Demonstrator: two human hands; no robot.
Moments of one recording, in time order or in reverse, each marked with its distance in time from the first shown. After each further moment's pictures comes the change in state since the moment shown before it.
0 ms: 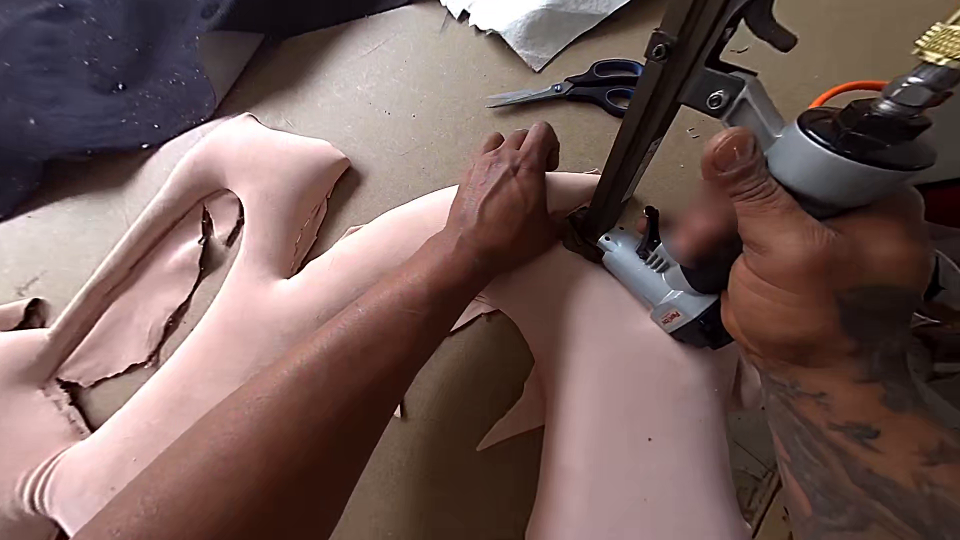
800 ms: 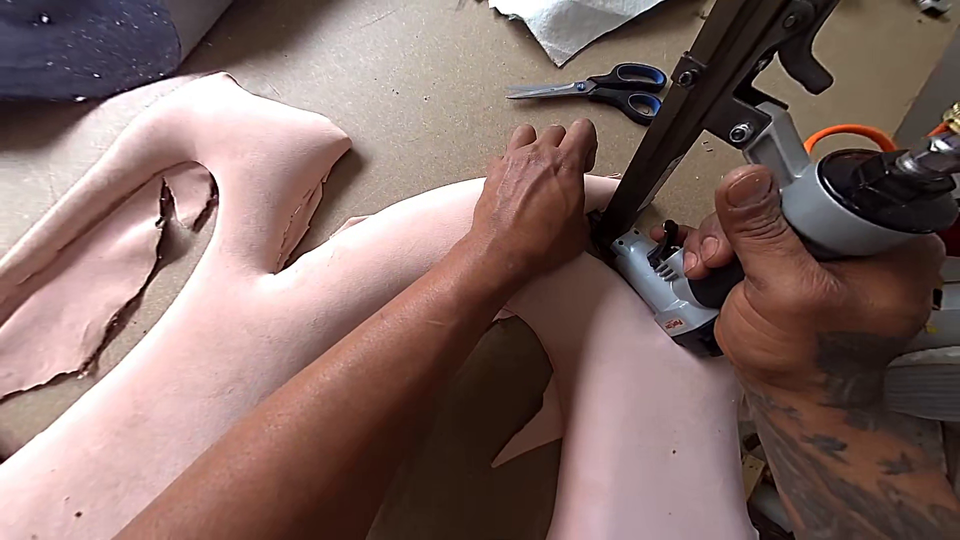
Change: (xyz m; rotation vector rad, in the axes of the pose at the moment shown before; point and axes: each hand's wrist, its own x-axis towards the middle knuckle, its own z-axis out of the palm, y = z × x) left_hand -0.001 -0.001 0.003 -0.060 0.006 0.004; right_hand -0.016 0.004 0.024 -0.153 0.076 -0.108
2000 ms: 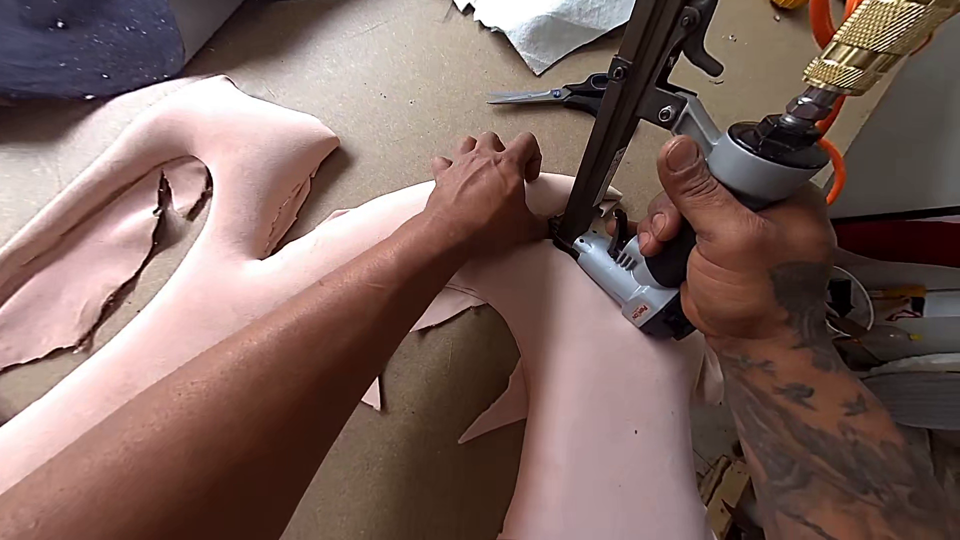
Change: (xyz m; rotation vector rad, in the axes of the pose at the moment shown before) left_hand -0.001 -0.010 -0.016 0.035 -0.238 -0.197; right_hand 0.021 -0.003 -0.008 0.132 -0.150 0.189
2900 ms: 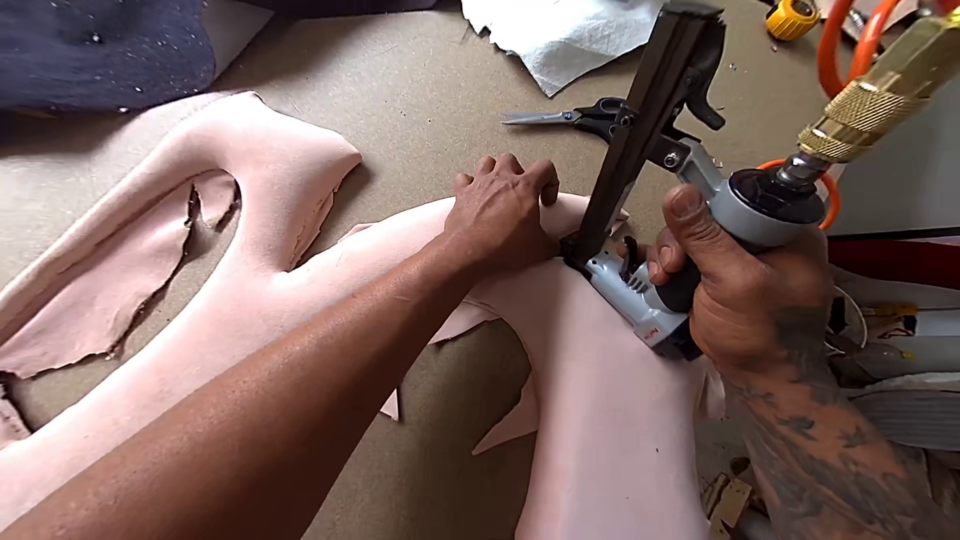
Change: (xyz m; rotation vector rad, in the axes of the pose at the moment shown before) left_hand 0.000 -0.004 0.003 -0.041 0.035 0.069; right_hand -0.006 -0.002 -0.003 -0.038 -0.027 -0.074
